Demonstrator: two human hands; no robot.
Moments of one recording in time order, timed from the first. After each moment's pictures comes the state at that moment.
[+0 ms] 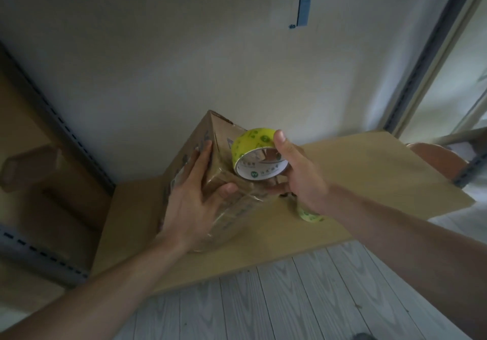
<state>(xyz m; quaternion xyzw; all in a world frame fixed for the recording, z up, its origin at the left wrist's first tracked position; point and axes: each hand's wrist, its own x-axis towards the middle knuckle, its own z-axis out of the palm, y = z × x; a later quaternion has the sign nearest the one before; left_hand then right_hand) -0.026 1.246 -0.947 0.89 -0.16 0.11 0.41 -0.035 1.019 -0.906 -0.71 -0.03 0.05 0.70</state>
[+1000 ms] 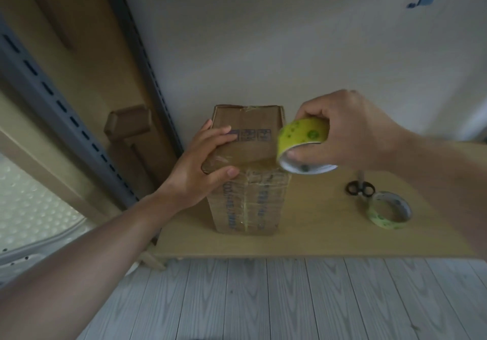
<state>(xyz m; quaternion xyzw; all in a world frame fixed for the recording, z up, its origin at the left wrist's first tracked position) -0.015 1.397 -0.945 0.88 -0.21 0.11 0.41 -0.028 1.108 -0.819 -0.92 -0.25 -0.07 0.27</state>
